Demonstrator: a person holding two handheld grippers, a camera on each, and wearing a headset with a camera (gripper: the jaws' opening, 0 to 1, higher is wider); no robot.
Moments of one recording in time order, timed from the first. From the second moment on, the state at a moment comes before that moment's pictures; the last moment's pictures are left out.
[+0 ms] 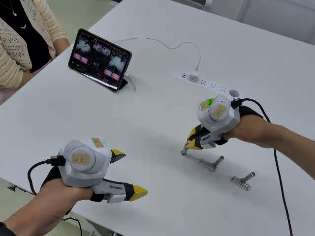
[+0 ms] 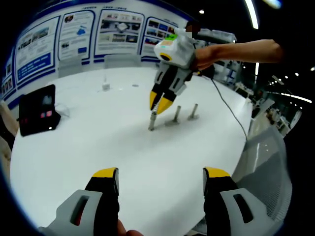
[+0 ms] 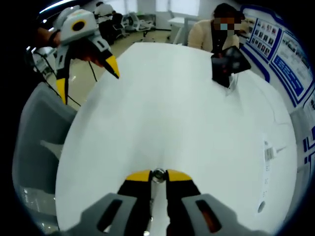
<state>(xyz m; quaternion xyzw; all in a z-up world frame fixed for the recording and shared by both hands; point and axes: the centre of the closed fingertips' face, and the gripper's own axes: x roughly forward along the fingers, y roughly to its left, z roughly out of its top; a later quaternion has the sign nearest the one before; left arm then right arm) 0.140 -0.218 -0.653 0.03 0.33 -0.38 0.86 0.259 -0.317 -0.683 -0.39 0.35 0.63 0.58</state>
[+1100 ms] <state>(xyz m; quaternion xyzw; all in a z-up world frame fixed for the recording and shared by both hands) 0.139 -0.213 -0.654 0.02 0.33 -0.37 0.87 0.260 -0.317 -0.717 -0.40 0.36 0.62 0.57</state>
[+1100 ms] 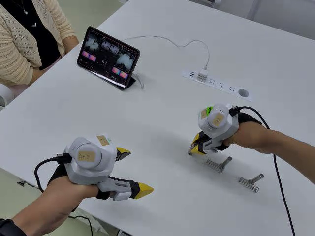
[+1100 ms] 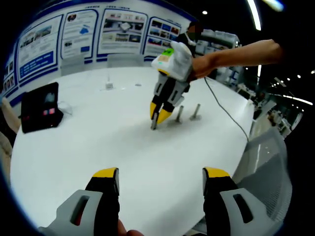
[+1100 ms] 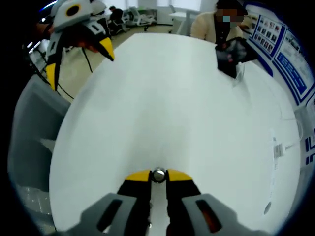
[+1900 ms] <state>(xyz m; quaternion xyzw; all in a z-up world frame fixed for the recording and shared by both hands) 0.139 -0.224 -0.643 0.03 0.32 -0.38 0.87 0.259 -0.336 -0.689 -0.31 0.38 0.58 0.66</state>
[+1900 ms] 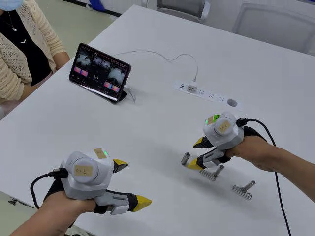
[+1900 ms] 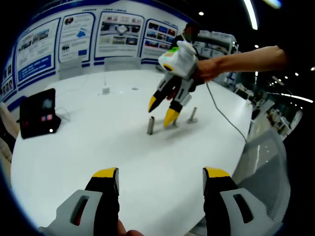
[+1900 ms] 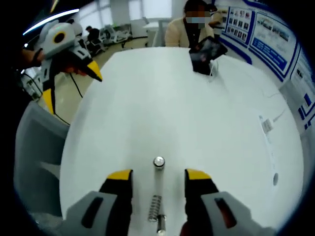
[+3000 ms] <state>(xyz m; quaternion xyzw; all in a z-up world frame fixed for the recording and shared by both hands) 0.136 -0.232 -0.633 0.04 0.31 -0.40 0.86 0.239 -0.343 -0.650 -0.12 0.34 0.50 0.79</state>
